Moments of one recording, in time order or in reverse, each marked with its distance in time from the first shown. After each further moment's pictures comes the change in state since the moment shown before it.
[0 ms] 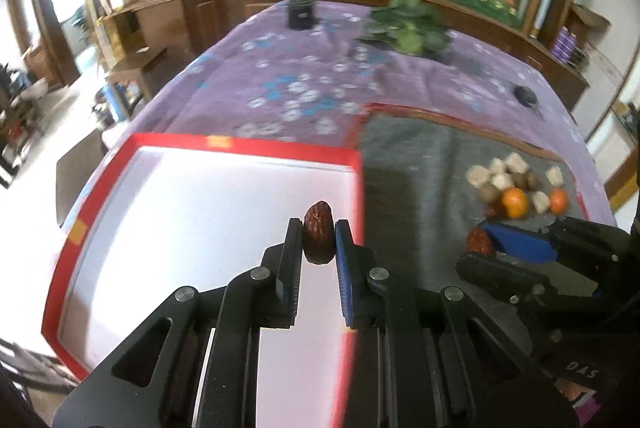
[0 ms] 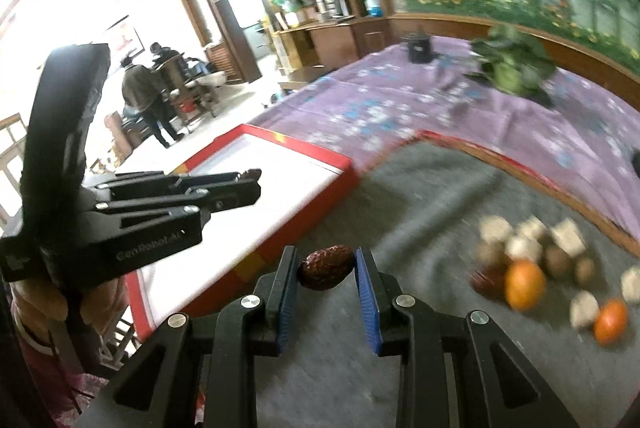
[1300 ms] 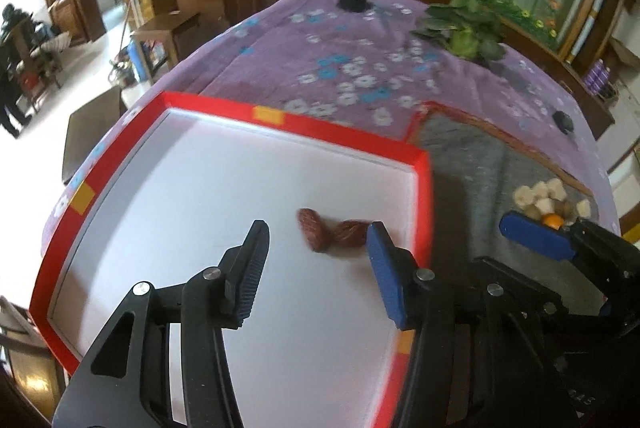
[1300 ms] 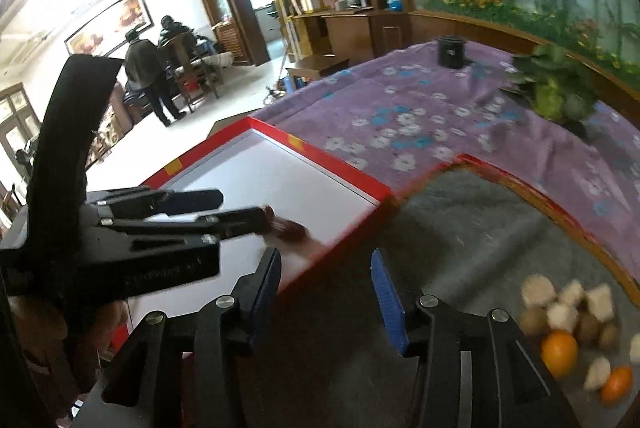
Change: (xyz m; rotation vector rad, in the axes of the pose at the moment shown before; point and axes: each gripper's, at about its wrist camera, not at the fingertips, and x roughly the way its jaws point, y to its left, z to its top) left arm 0.021 0.025 0.001 -0.125 0.063 0.039; right arm 0.027 0.007 0.015 -0.050 0.039 -0.052
